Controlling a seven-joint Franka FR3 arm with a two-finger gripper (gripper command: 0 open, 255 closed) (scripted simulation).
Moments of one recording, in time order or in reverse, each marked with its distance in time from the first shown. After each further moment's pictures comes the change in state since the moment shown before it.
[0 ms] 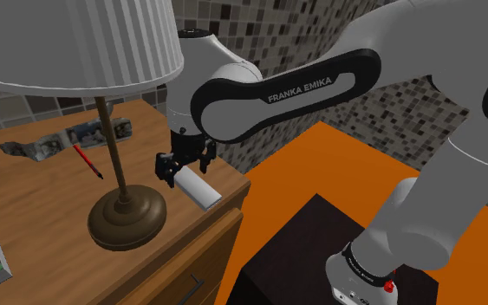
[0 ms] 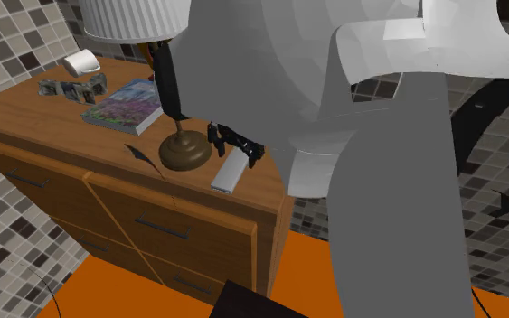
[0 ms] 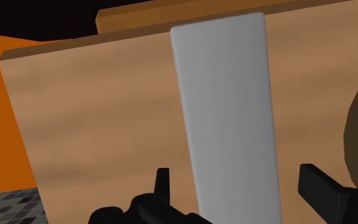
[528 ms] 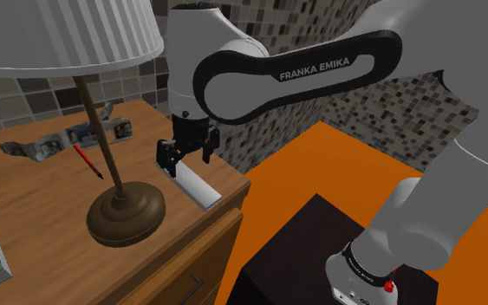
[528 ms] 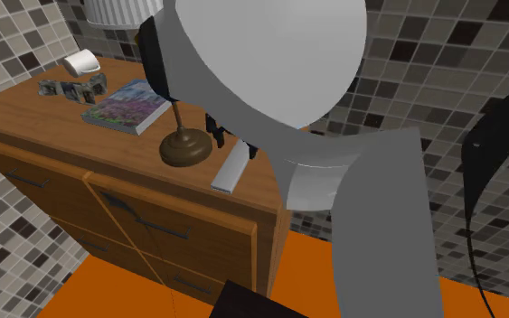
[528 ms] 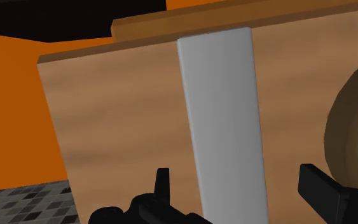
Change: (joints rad) arm -0.004 -0.046 -0.002 0.047 0.021 -0.091 -0.022
